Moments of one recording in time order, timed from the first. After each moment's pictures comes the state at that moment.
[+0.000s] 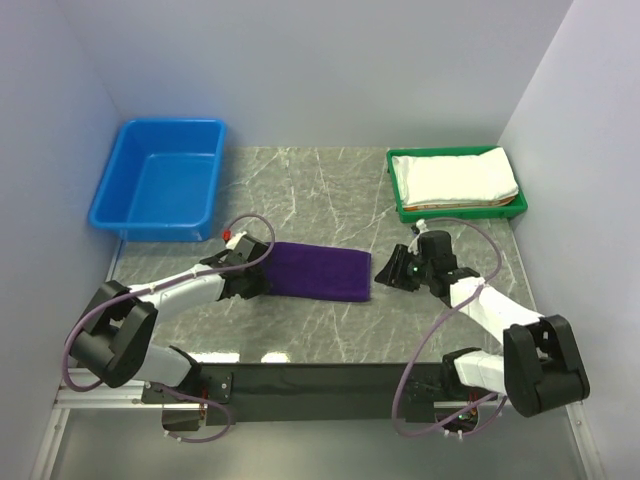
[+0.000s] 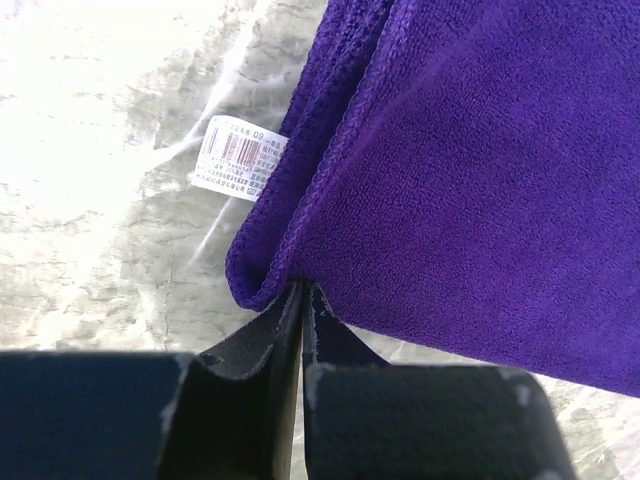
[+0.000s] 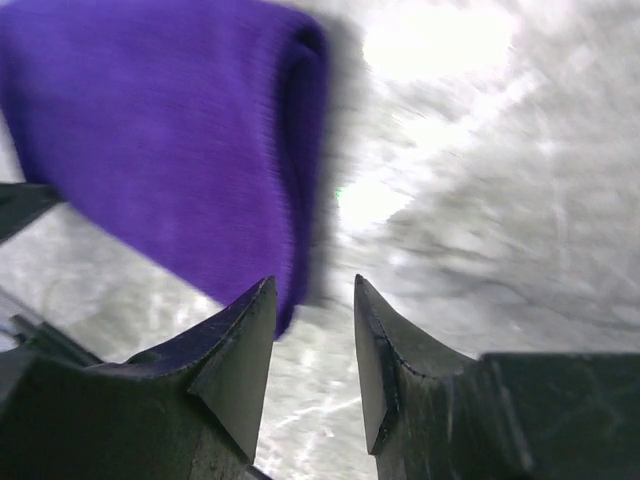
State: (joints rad) left arm -0.57 1.39 0.65 -0.31 -0.17 -0.91; right arm 0.25 1.22 0.49 -0.12 -0.35 0.57
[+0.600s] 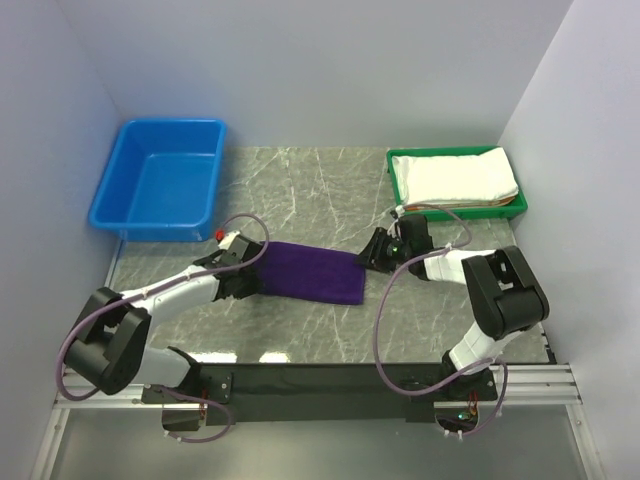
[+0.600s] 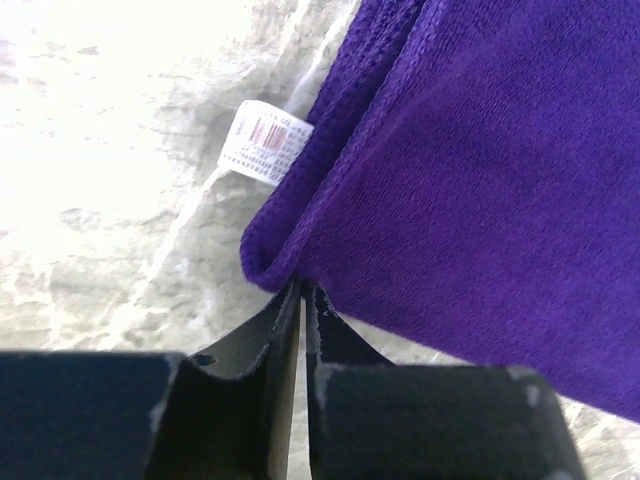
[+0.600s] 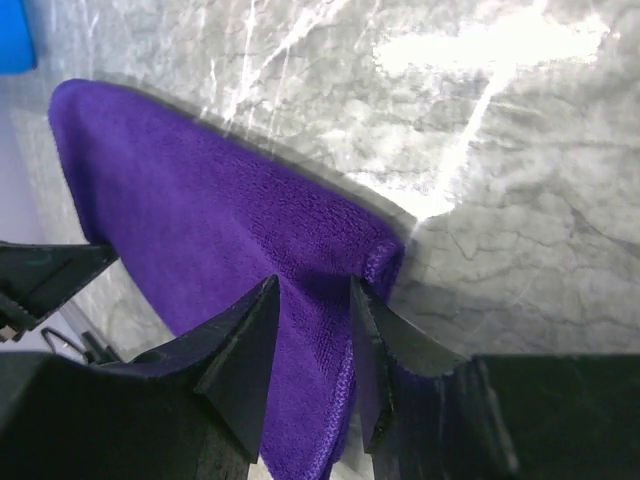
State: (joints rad) left arm -0.54 1.35 0.64 -0.35 -0.22 -0.88; right arm 0.29 1.64 0.66 0.21 -0.45 0.67
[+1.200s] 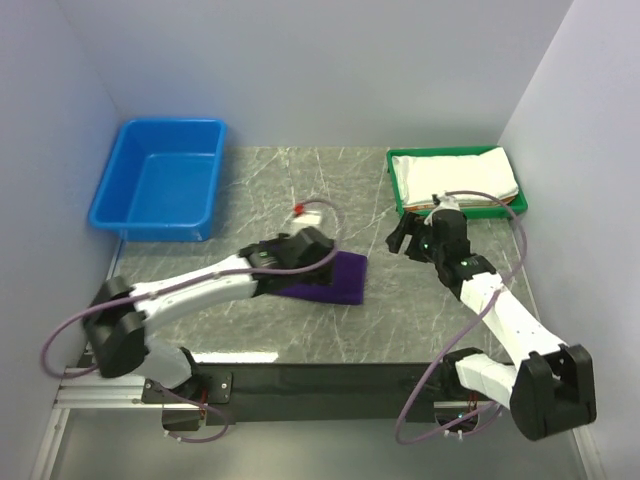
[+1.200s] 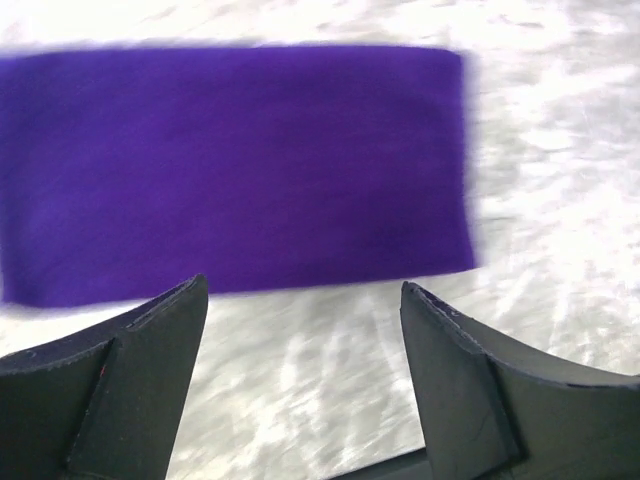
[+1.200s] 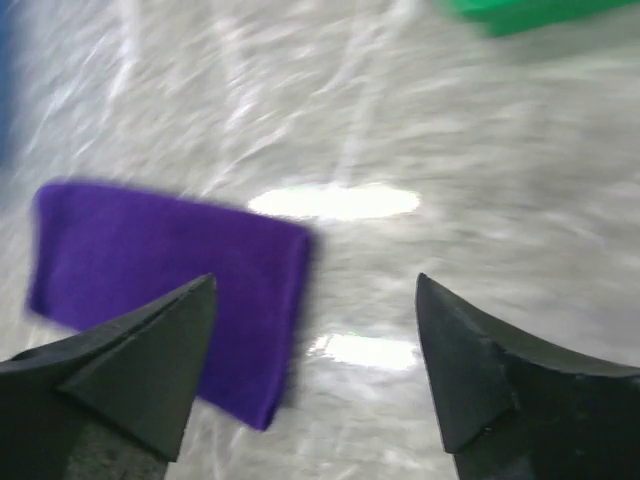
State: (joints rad) left arm -0.96 1.41 1.05 -0.51 -0.38 -0.69; right arm 0.24 1.10 0.68 -0.17 -0.07 0.48
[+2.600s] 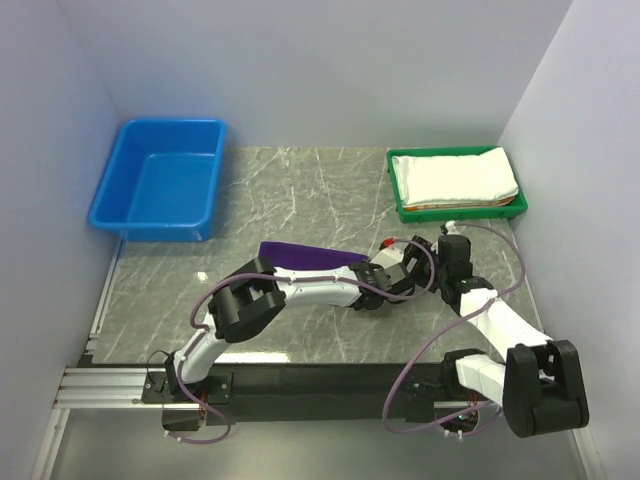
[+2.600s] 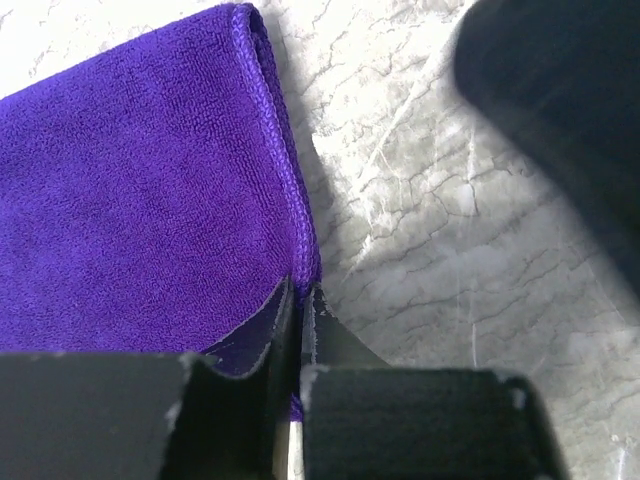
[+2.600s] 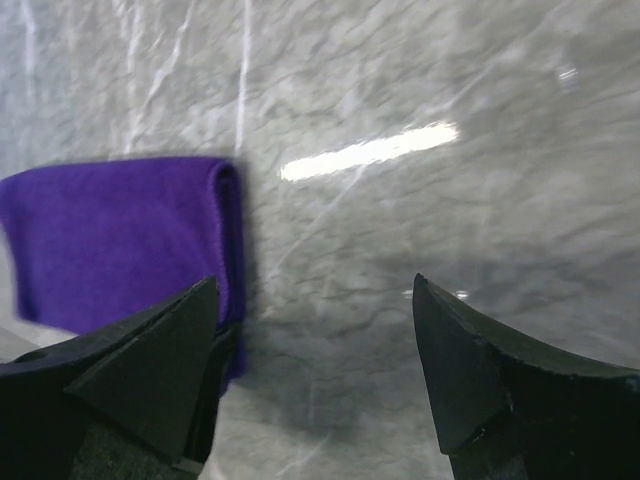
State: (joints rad) left arm -1.20 2.18 1.63 -0.59 -0.58 -0.57; right arm 0.12 1.08 0.44 -0.08 -0.19 0.64
